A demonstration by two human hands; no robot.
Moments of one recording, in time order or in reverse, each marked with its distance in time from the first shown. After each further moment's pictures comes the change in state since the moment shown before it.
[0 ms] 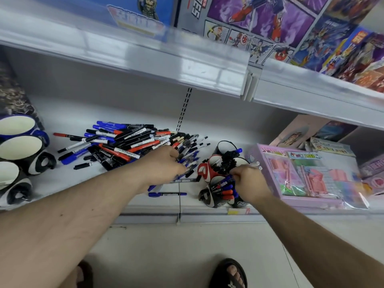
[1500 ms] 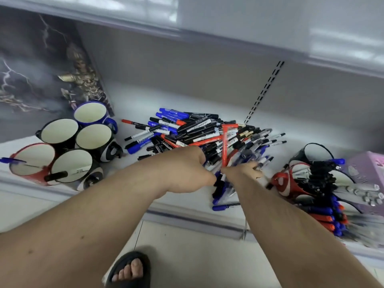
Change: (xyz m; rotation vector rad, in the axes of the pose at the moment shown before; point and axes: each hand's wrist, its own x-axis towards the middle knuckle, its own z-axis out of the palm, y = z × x) left_hand 0.022 -0.052 -0.089 0.250 -0.027 -0.240; right_hand 0.137 -0.172 0.170 0.476 -0.317 0.829
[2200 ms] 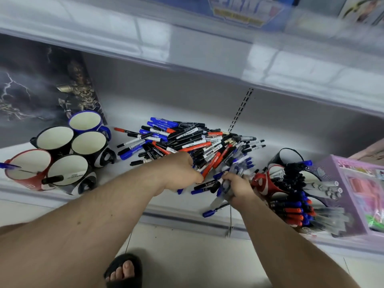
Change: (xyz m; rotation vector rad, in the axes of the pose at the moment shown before) left_hand -0.010 0.004 0.009 -0.095 0.008 0.015; right_hand -0.034 0.053 -0.043 0.844 -0.409 -0.018
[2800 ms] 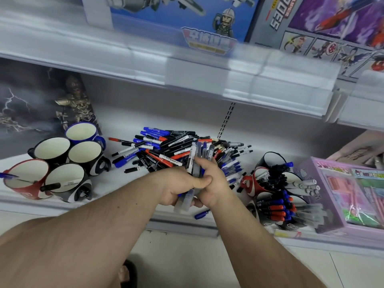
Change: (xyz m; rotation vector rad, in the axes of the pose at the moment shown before) left_hand 0.012 0.001 0.035 -0.574 -0.203 -0.105; right_hand -0.100 -0.023 0.056 0.318 -0.376 -0.050
